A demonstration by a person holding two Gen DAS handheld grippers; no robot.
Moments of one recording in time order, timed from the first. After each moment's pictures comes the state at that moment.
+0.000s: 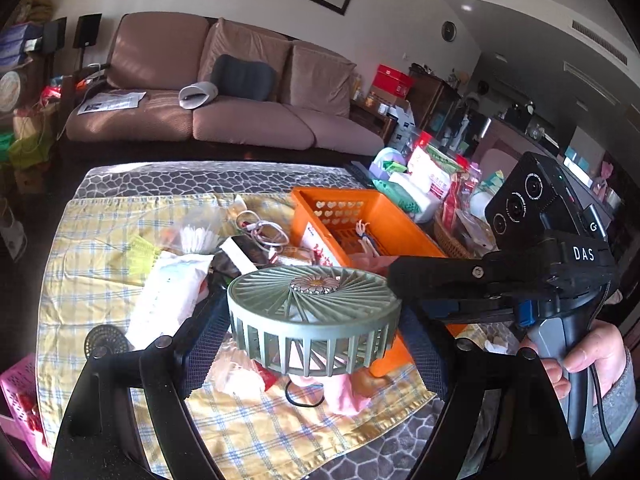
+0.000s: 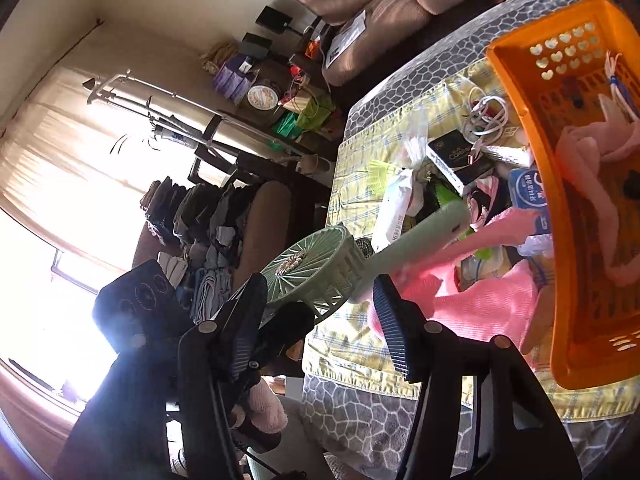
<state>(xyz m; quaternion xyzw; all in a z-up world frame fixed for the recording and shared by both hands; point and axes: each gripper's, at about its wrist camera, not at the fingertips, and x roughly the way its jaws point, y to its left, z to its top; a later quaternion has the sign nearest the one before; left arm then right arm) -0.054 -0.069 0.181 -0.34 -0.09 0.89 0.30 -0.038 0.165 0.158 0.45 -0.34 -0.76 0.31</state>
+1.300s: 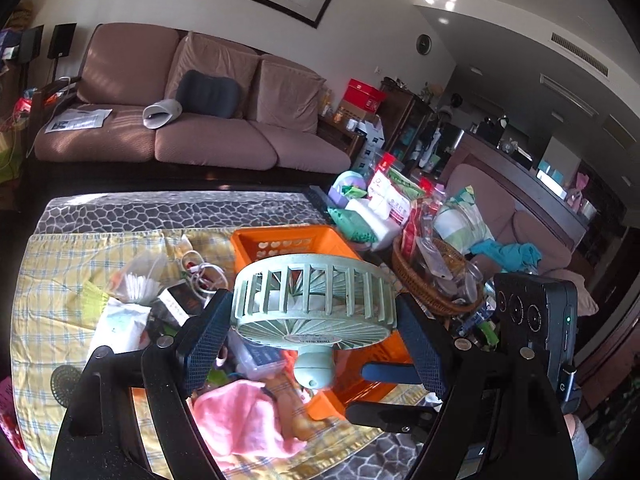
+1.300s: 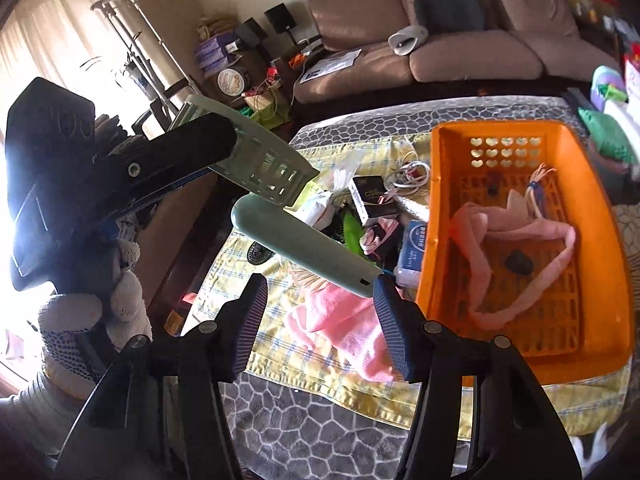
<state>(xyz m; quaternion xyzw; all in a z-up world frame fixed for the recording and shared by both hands) -0.061 0.006 0.239 -0.31 -0.10 0.87 0.36 0.020 0.197 0.196 0.43 -0.11 -0.87 0.22</state>
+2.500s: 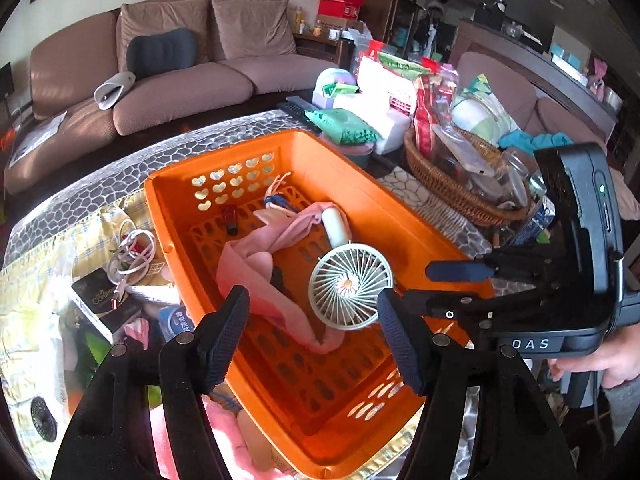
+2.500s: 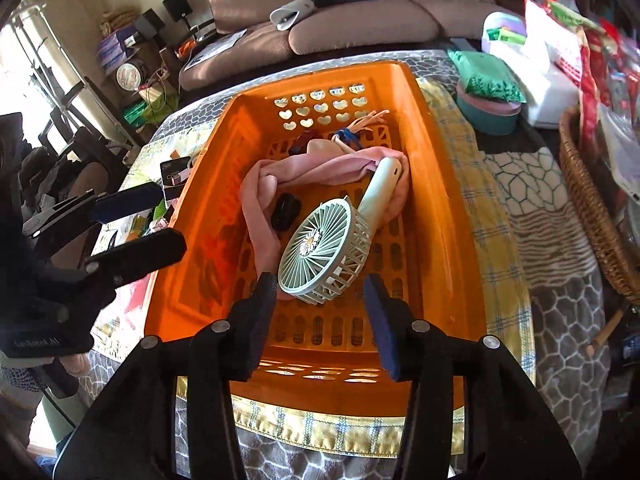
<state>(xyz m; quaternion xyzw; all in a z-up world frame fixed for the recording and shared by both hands) -0.078 0.165 0.150 -0.40 0.08 0.85 0.34 -0.015 0.349 0.124 0.49 -0.09 -0.86 0.08</state>
